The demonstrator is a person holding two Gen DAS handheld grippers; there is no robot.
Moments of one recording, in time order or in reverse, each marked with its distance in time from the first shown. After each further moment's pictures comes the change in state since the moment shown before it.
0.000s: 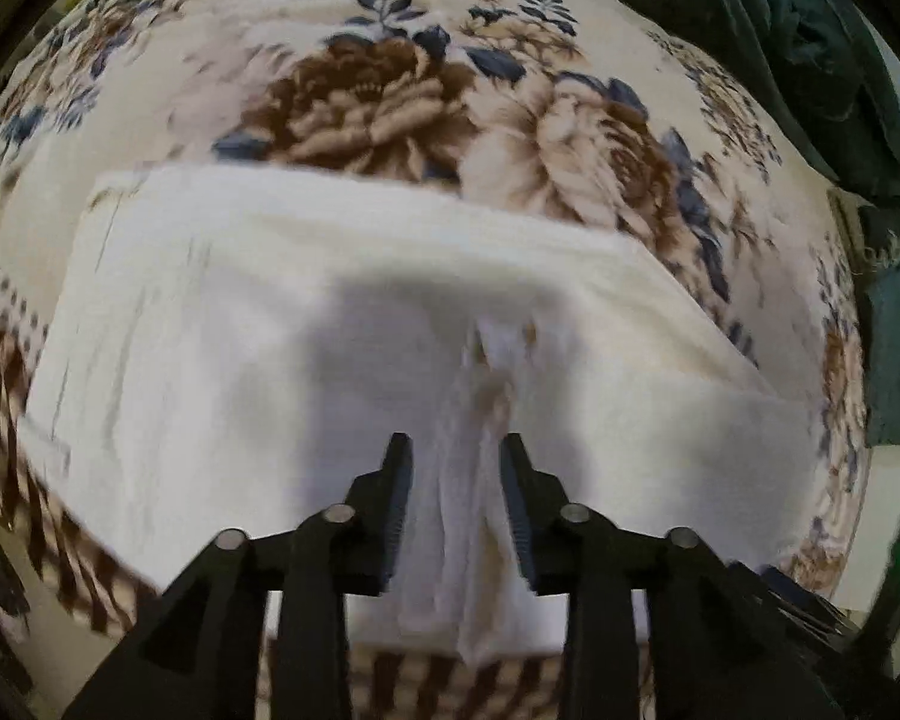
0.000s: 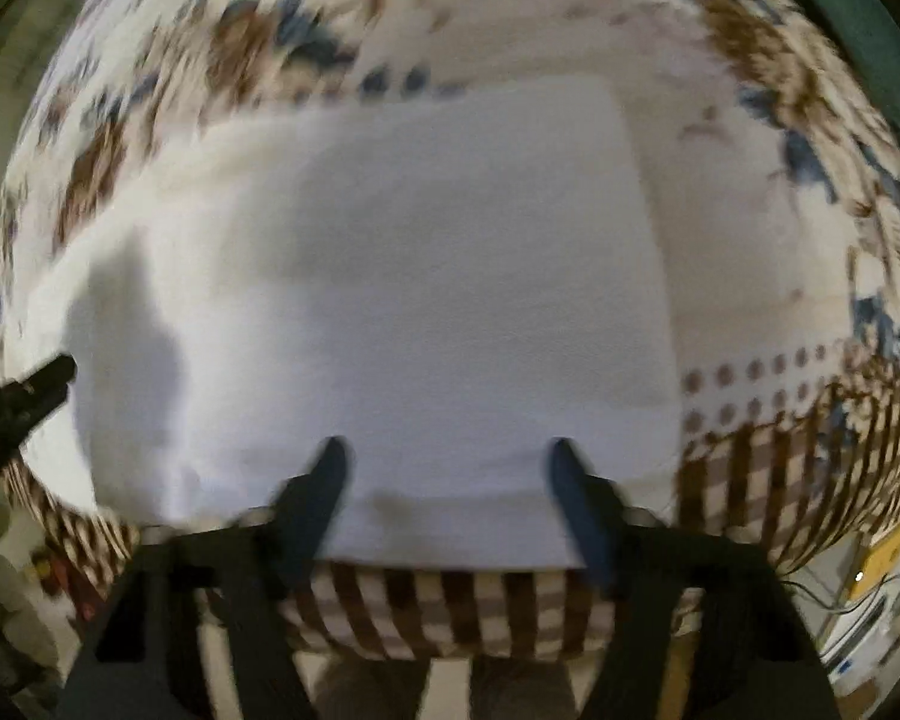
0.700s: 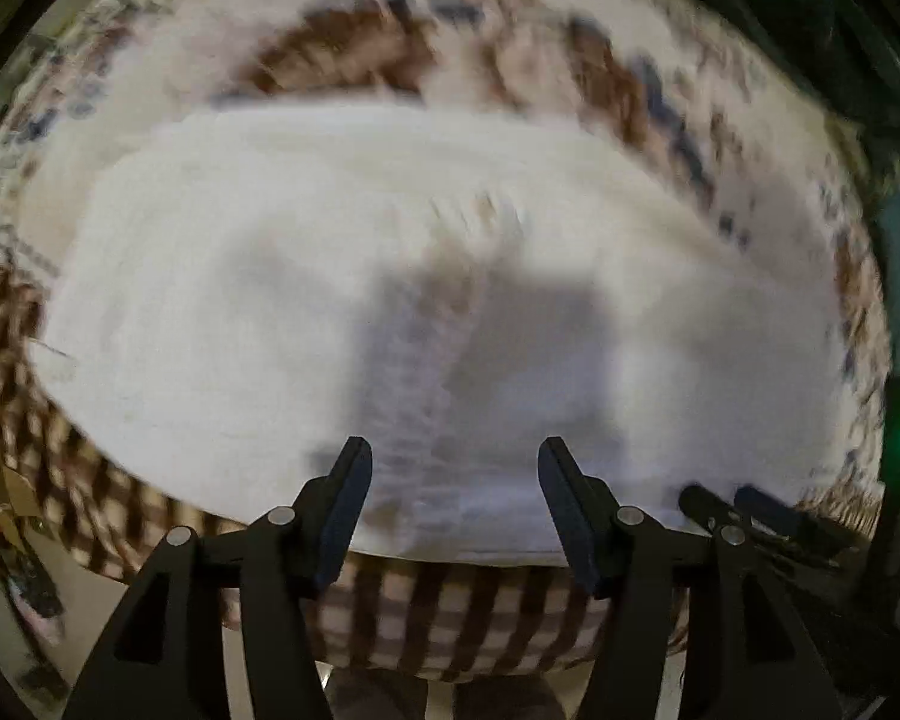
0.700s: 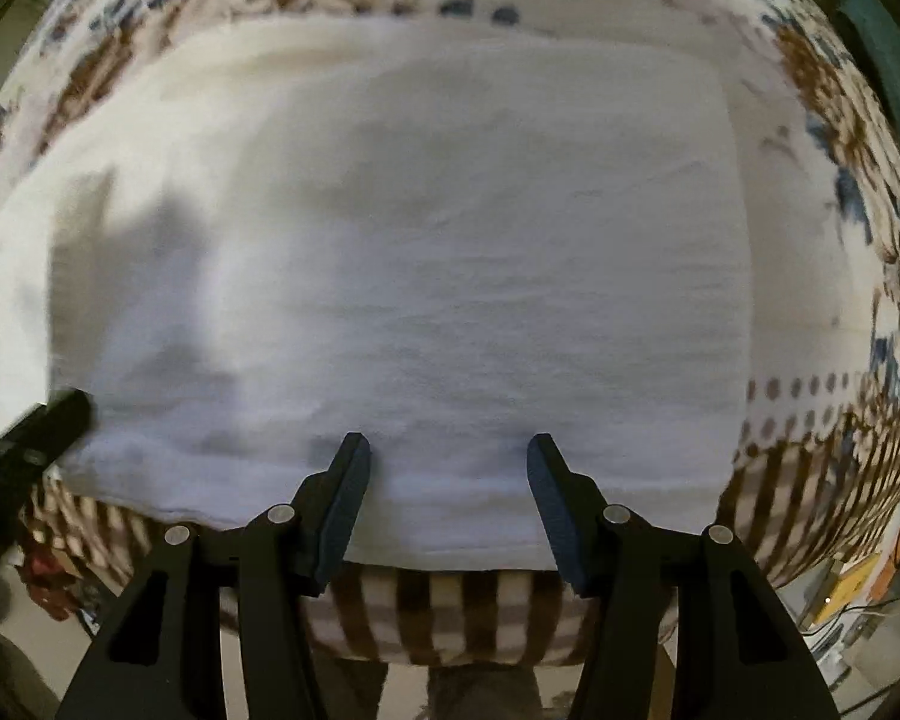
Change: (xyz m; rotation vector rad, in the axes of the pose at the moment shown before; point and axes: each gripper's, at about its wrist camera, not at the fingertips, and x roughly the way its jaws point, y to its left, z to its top) left arm 0.019 -0.038 -0.045 0.071 0.075 0.094; right arm 0.004 -0.009 -0.010 -0.110 0.046 -0.101
